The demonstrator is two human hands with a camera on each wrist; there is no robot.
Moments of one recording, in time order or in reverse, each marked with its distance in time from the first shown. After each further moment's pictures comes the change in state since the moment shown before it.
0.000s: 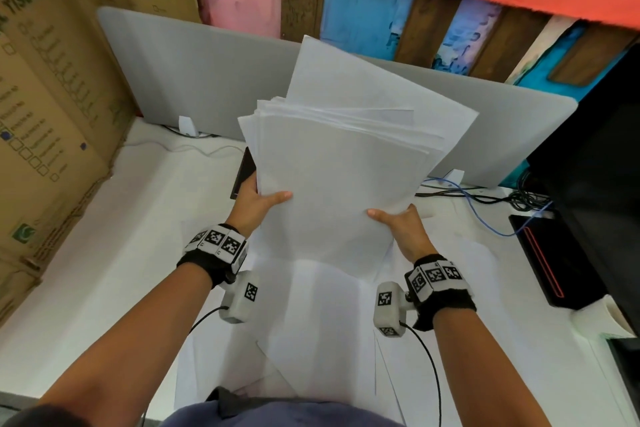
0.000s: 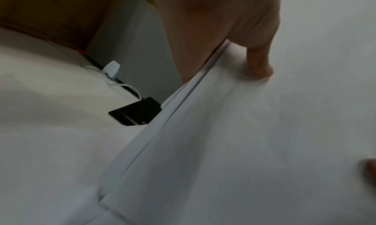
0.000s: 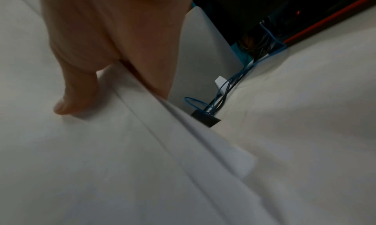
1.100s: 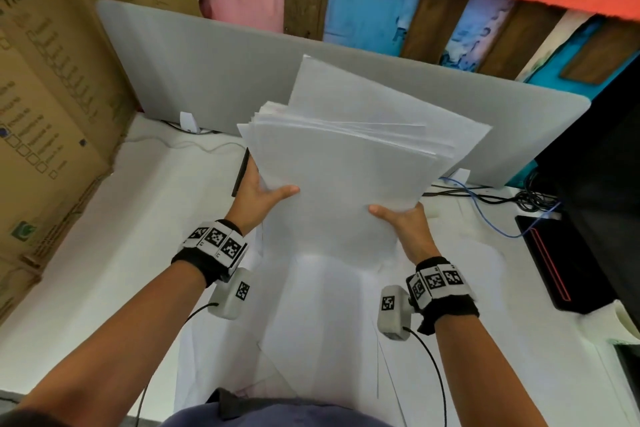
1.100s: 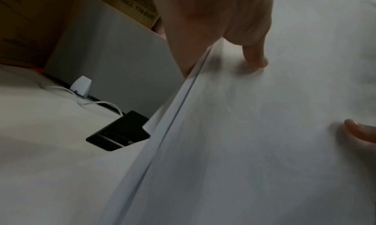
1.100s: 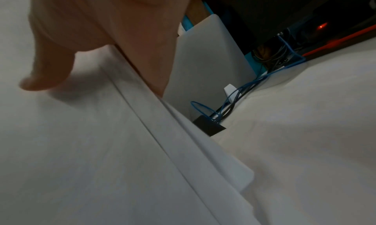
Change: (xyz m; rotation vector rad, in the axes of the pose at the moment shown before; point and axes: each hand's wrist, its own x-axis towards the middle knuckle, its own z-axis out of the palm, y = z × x) left_hand 0.005 0.009 0.001 0.052 -0.045 0.220; right_hand -0.008 -0.012 0.003 0.021 -0.006 -0.112
